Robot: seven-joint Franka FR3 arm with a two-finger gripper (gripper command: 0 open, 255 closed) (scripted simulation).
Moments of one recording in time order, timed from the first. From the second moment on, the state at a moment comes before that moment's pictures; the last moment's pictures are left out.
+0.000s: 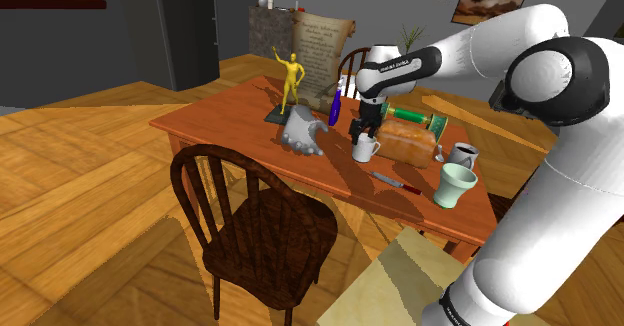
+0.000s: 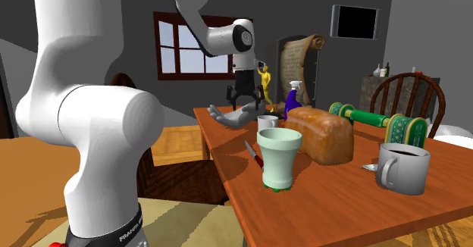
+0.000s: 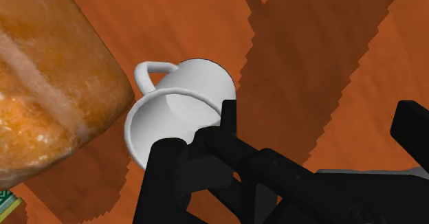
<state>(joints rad) -0.12 0.05 -0.26 -2.05 -0.04 2.10 -0.28</state>
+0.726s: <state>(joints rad) -0.16 0.26 -0.28 -1.93 0.01 2.21 -0.33</state>
